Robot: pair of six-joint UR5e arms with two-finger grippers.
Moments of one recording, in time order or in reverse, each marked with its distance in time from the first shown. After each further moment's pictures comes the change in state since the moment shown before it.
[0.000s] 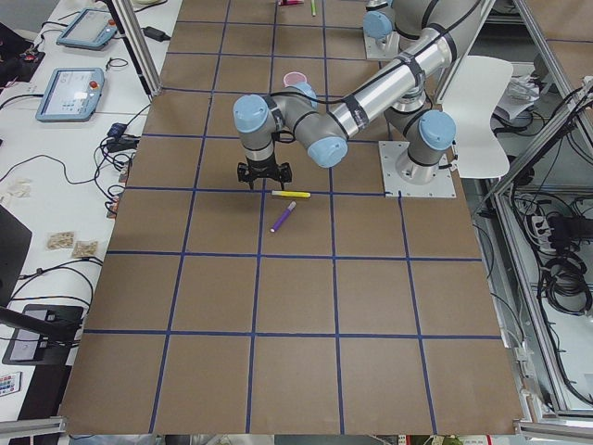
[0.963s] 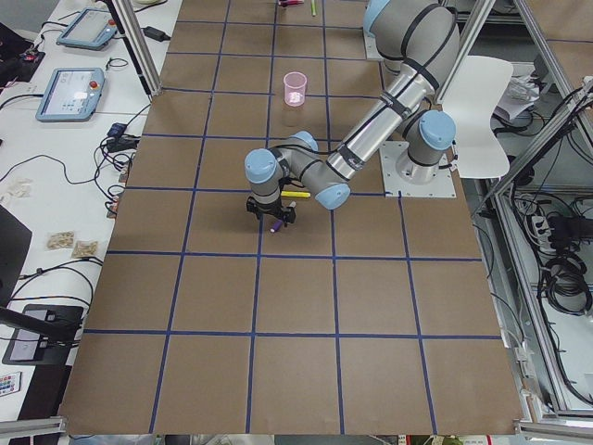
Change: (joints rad) left arm 0.074 -0.129 -0.115 0.234 -0.018 0.271; right arm 0.003 0.018 -0.003 0.005 -0.002 -0.011
